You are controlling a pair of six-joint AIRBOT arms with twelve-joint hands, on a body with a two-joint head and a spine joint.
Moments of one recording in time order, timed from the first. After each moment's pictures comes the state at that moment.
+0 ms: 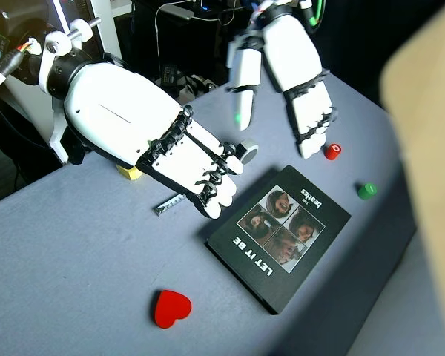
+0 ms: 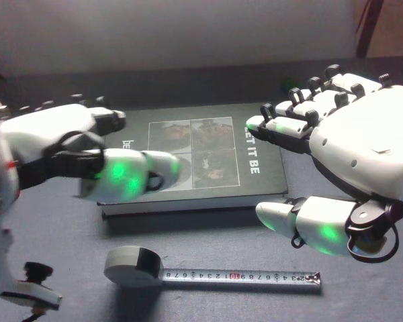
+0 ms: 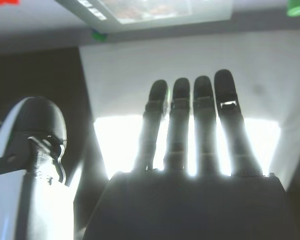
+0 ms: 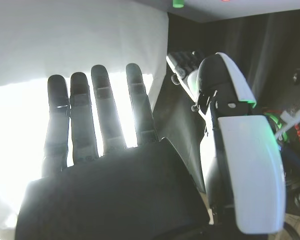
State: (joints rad) left arm 0.32 -0.72 0.47 -1.88 -0.90 2.29; right arm -0.25 -0.85 0.38 1.45 0.80 -2.51
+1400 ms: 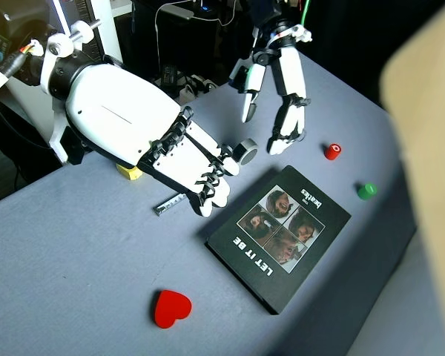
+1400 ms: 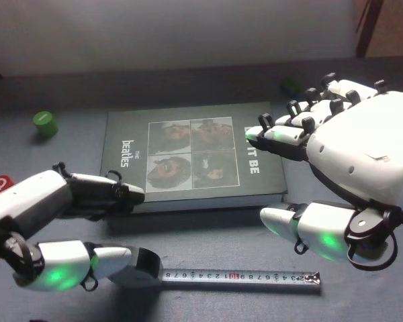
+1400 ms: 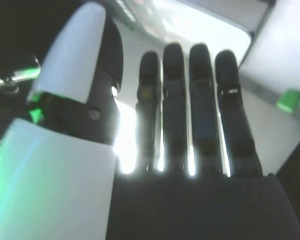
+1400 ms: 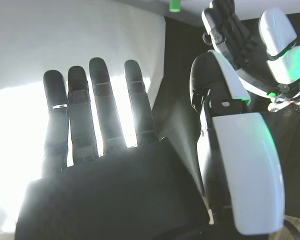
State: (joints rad) left arm 1.03 -0.71 0.64 -0.58 -0.73 0.60; right arm -0.25 -0.85 0.38 1.45 0.78 -2.51
